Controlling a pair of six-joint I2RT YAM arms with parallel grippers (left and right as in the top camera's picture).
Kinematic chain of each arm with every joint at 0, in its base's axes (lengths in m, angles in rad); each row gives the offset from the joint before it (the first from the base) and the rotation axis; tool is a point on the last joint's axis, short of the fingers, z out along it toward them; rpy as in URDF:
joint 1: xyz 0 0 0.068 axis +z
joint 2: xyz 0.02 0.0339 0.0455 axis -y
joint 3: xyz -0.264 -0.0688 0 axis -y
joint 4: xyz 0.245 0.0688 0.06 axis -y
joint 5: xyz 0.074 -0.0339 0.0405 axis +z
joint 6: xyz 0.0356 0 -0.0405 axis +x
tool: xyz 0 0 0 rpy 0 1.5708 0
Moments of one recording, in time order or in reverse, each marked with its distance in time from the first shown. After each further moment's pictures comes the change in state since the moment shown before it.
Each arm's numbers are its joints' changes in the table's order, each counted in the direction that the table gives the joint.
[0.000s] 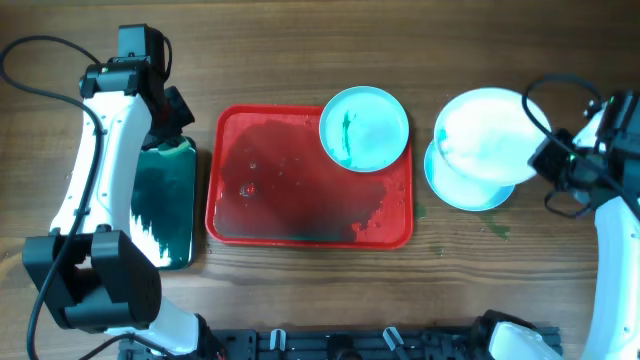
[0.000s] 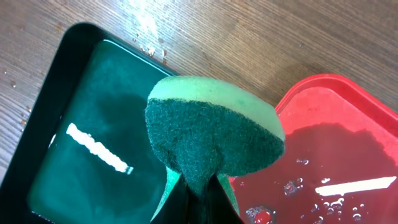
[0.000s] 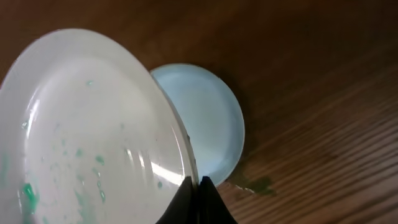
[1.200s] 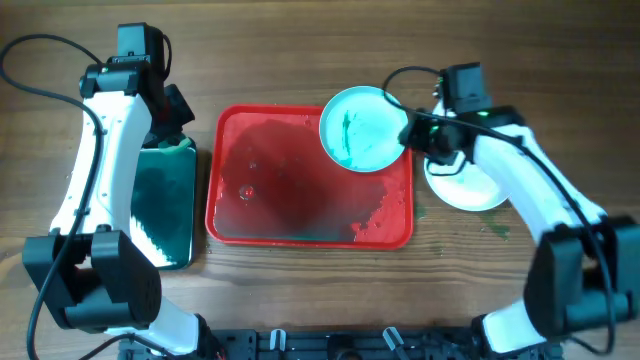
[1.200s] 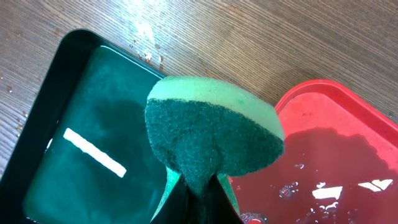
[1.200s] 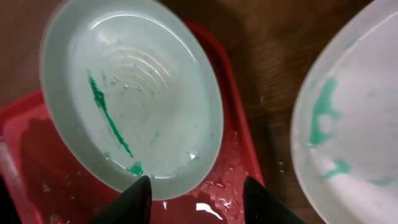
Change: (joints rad) left arm 0.000 0.000 0.000 0.020 -0.003 0.000; right arm 0.527 -0.451 -0.024 0.380 0.101 0.299
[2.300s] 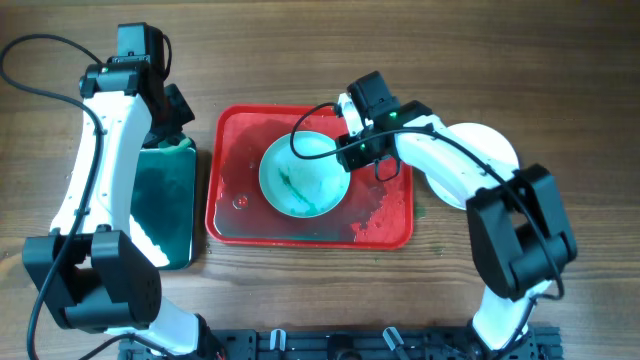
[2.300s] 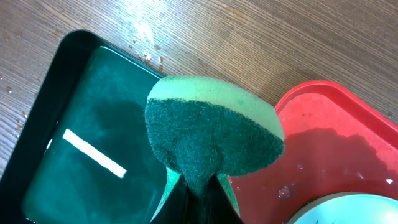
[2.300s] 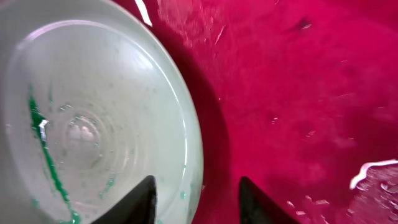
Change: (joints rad) left arm 0.000 0.000 0.000 0.003 0.000 0.000; right arm 0.283 -0.257 0.164 0.014 -0.004 -0.560
